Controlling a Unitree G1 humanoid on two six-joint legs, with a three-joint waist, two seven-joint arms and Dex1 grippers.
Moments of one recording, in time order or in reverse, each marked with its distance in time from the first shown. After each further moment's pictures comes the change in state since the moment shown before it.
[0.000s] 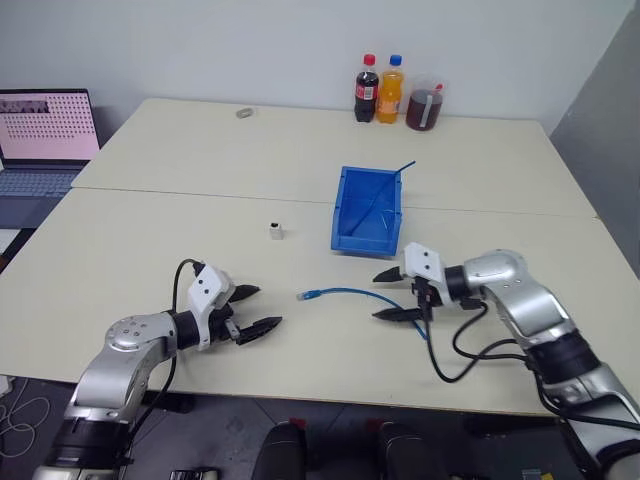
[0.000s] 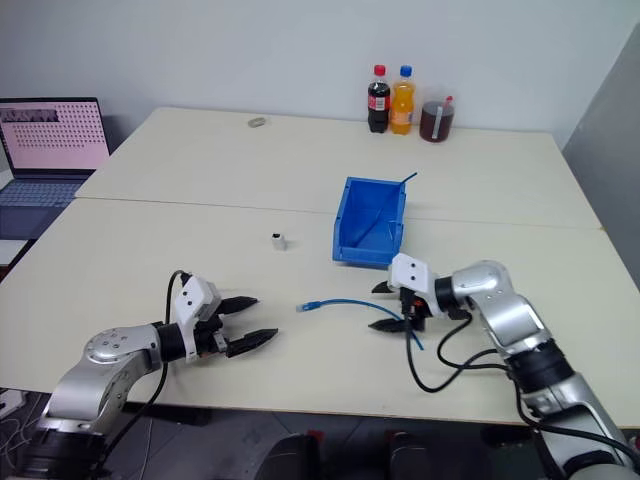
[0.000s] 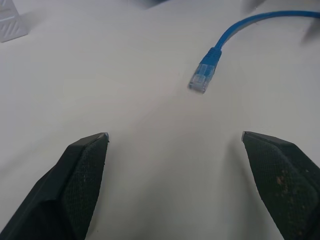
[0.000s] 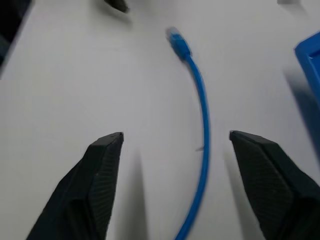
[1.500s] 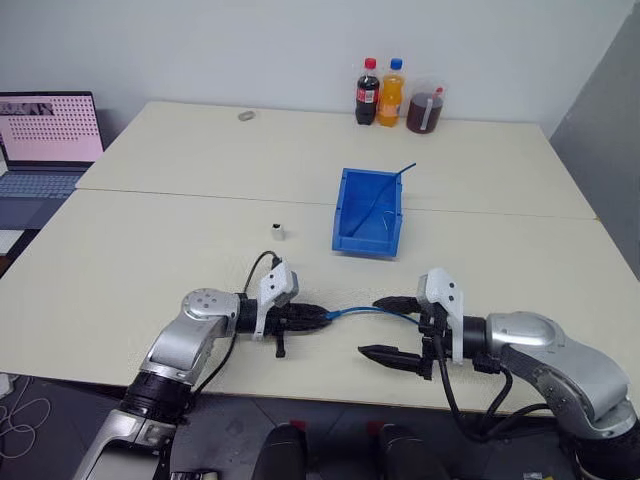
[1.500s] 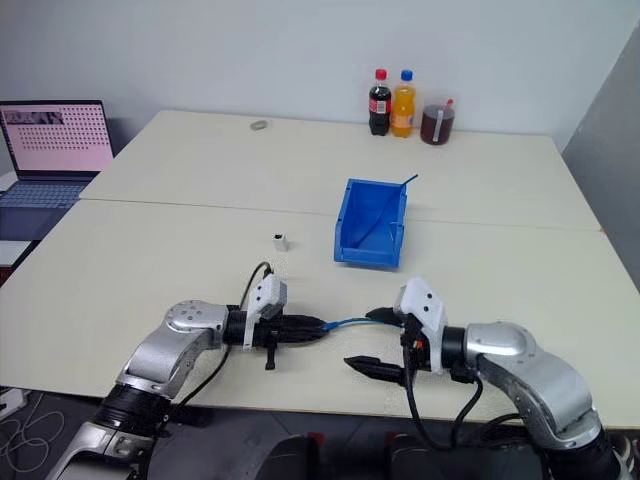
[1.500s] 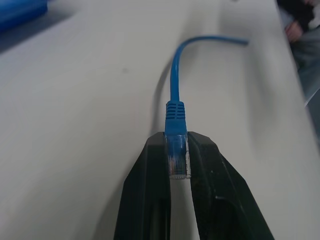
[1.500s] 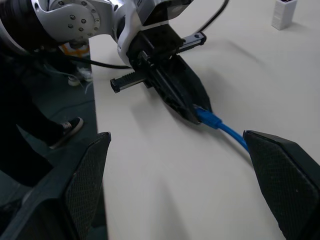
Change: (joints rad) left arm -0.201 -0.132 -0.180 -0.050 -0.034 0.167 -0.218; right arm 0.359 0.075 -0.172 -0.558 0.408 0.430 -0.462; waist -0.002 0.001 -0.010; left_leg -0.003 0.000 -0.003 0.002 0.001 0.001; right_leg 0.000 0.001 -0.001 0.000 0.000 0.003
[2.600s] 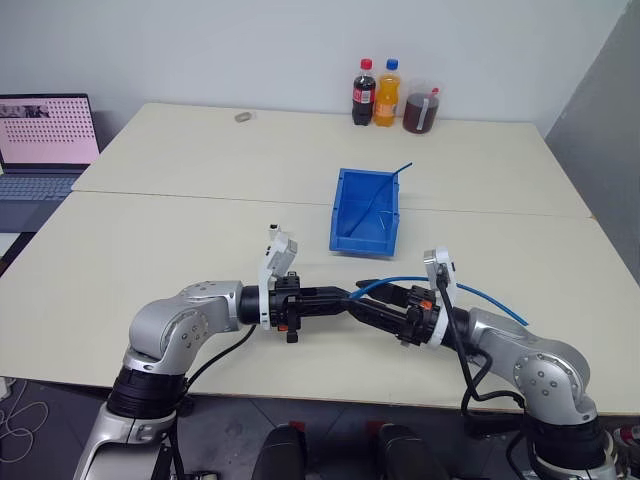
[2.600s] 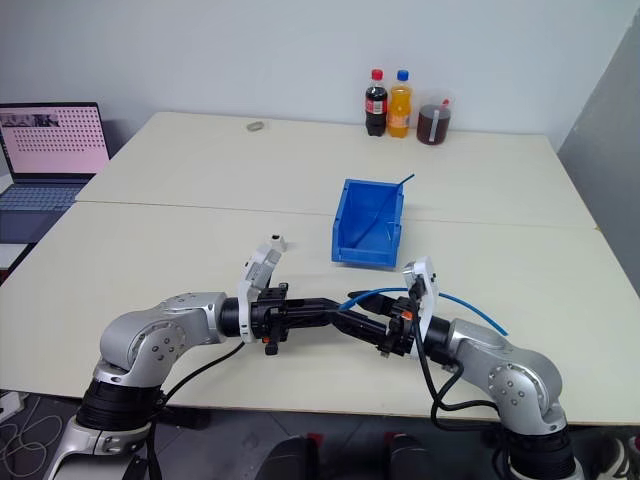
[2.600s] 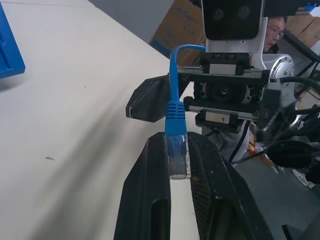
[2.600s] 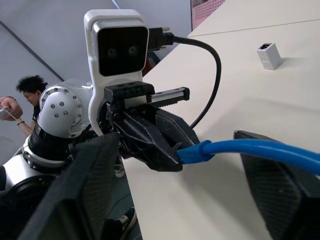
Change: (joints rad) left arm -0.039 -0.019 0.107 -0.191 -0.404 0.462 0.161; right arm -0.055 0.244 -0.100 0.177 0.330 0.069 -0.244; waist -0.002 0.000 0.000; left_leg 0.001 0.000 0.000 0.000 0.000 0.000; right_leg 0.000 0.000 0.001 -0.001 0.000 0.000
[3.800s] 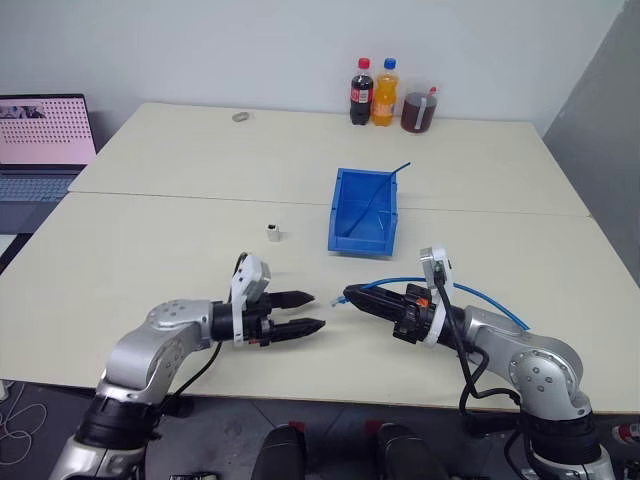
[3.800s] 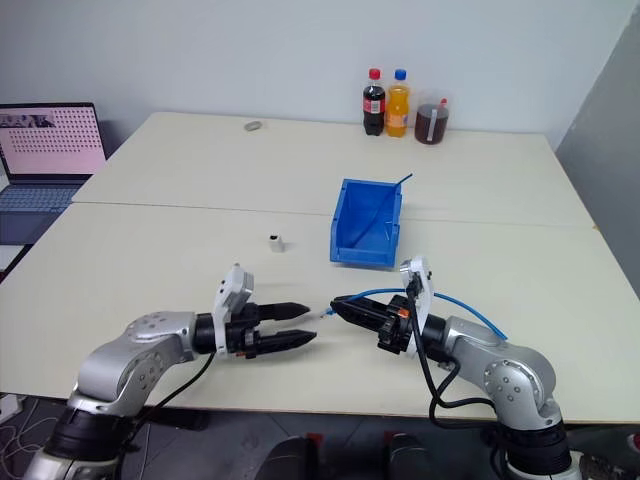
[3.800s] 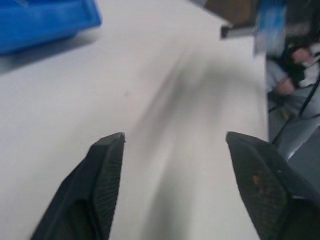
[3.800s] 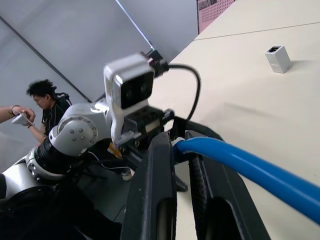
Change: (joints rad) left arm 0.219 0.115 0.013 0.045 0.241 -0.377 0.002; right arm -0.012 -0.005 0.024 0.022 0.030 -0.033 -0.003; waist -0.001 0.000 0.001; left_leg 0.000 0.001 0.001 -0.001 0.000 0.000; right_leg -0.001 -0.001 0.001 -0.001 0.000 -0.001
